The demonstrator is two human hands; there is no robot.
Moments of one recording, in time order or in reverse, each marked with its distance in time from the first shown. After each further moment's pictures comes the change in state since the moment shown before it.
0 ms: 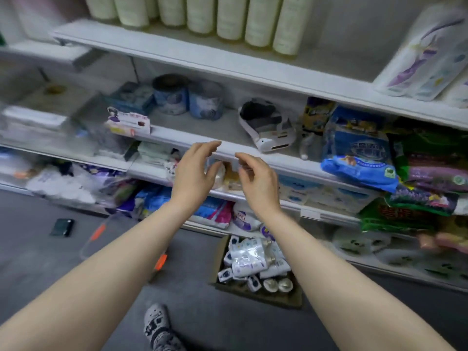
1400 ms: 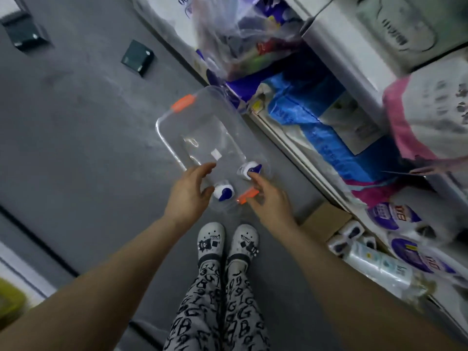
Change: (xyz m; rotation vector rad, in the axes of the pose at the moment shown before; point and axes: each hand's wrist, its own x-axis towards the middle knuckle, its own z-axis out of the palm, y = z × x) left_hand -0.251 -0.563 -0.018 0.023 -0.188 -0.998; right_hand -0.115 0.170 0.568 -0.125 -1.058 0.345
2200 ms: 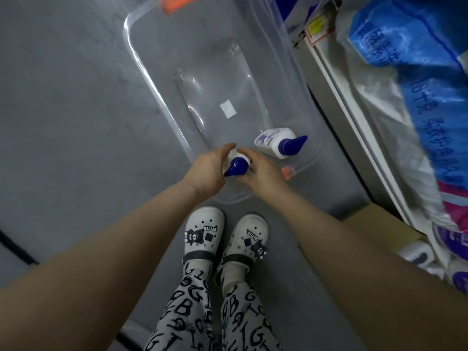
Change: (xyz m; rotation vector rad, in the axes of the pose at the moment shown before) left_hand 0.100 -0.151 0.163 0.026 -0.340 -0.228; right_hand 0.162 0.146 0.155 -0.178 -0.341 0.035
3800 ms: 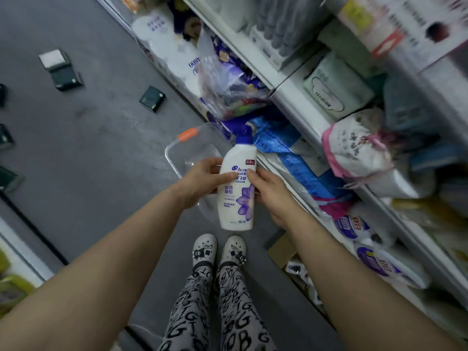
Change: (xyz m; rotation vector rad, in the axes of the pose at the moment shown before) left_hand -0.265 0.247 -0.200 -0.727 -0.088 0.033; right_hand -0.315 -0.223 -0.220 0.788 0.153 0.041
